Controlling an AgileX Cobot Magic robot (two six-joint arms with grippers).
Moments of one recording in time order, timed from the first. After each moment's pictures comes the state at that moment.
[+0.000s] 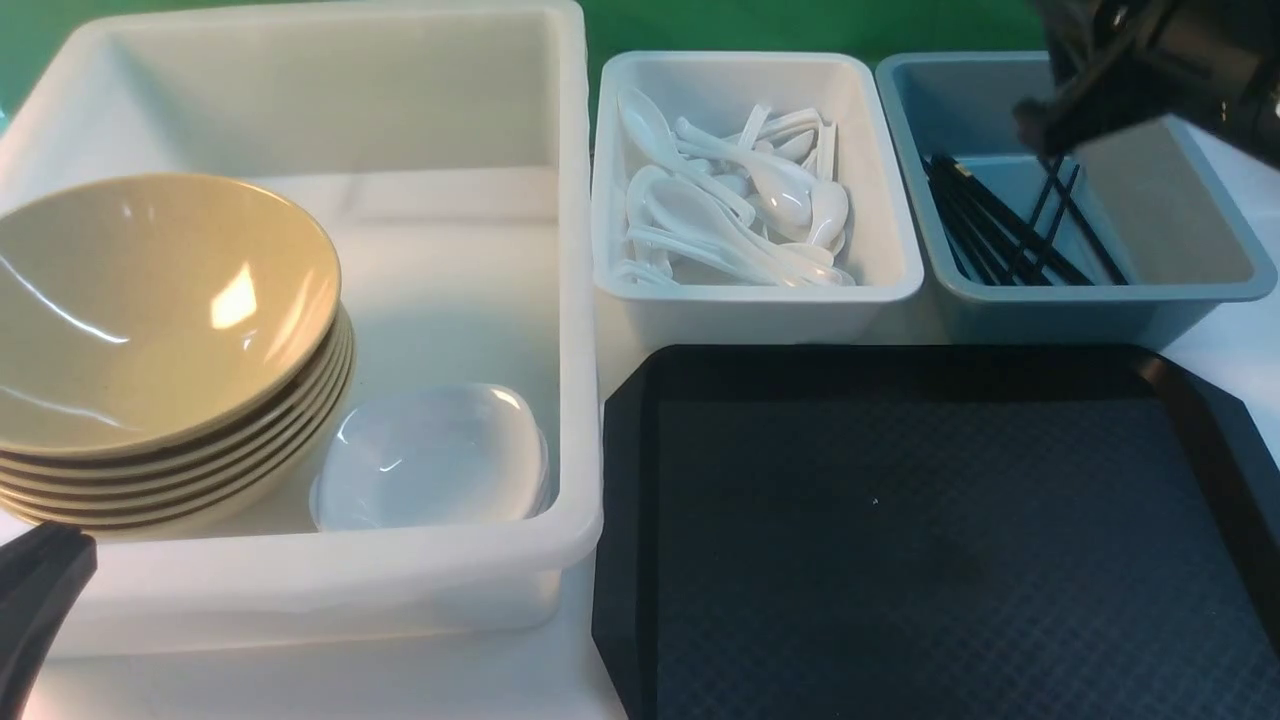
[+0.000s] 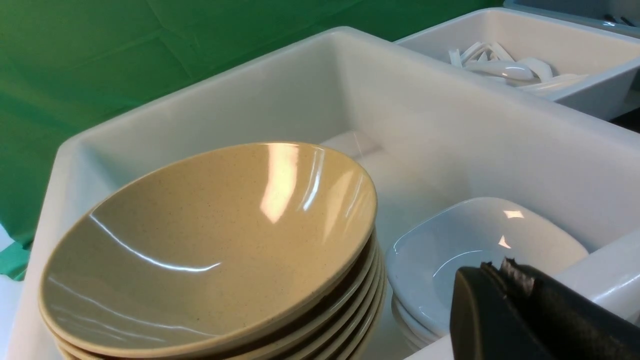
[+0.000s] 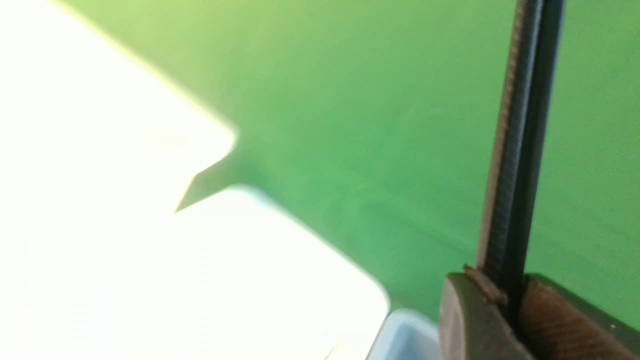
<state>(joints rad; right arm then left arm) 0.22 1.39 -0.96 -0.27 -0.33 -0.06 -0.20 0.10 -0.30 -0.12 0.45 0.39</state>
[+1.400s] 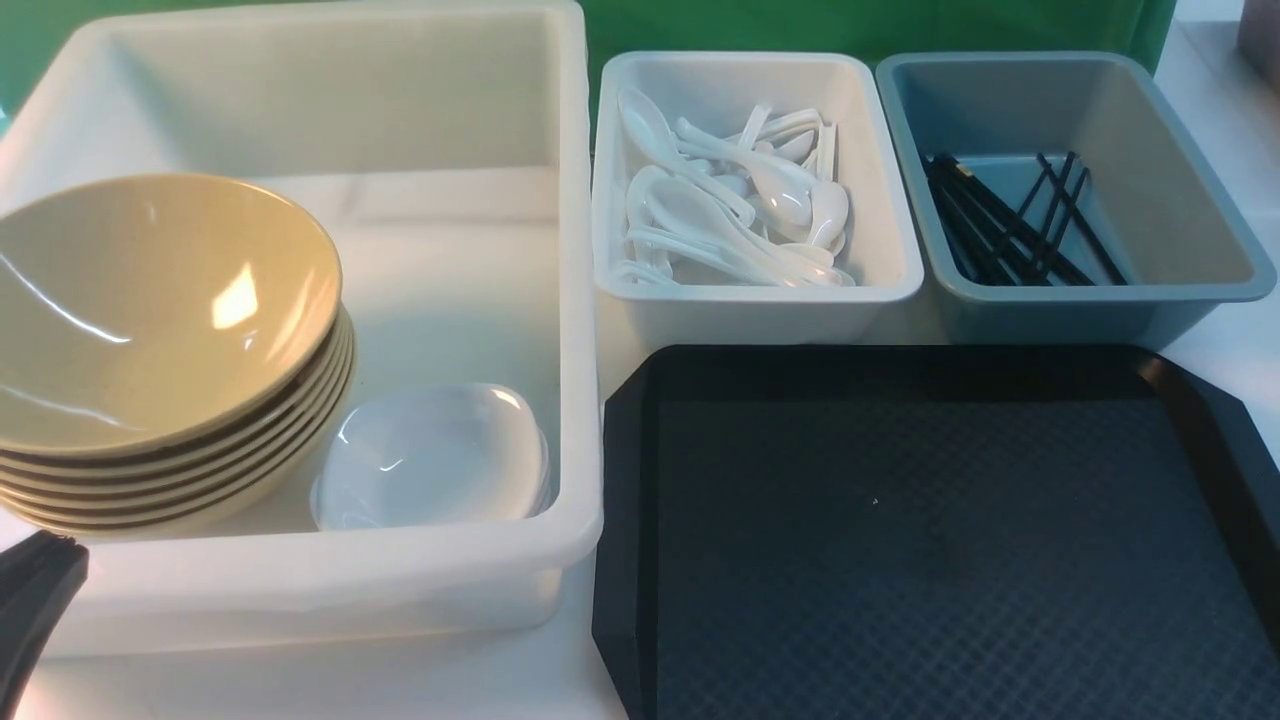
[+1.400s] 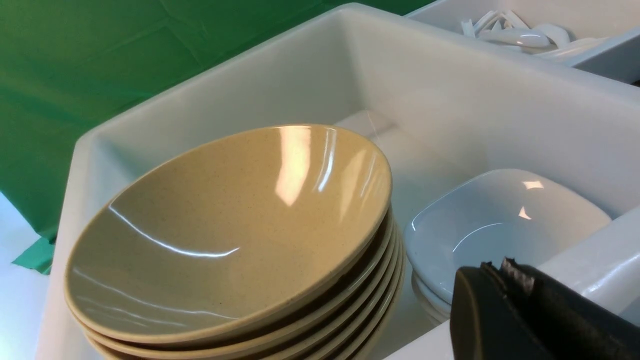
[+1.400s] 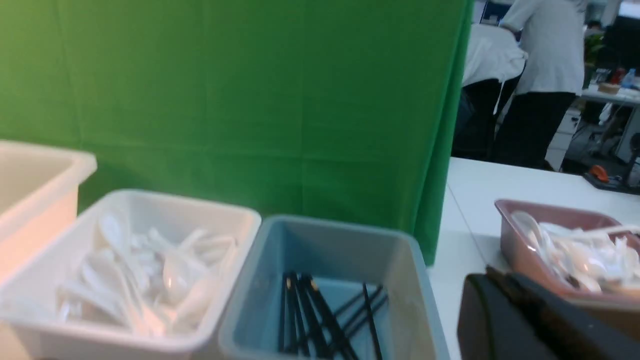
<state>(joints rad) 0.10 0.26 -0.45 -0.36 0.26 0.26 -0.21 0.10 -0.30 -0.05 0.48 0.39</state>
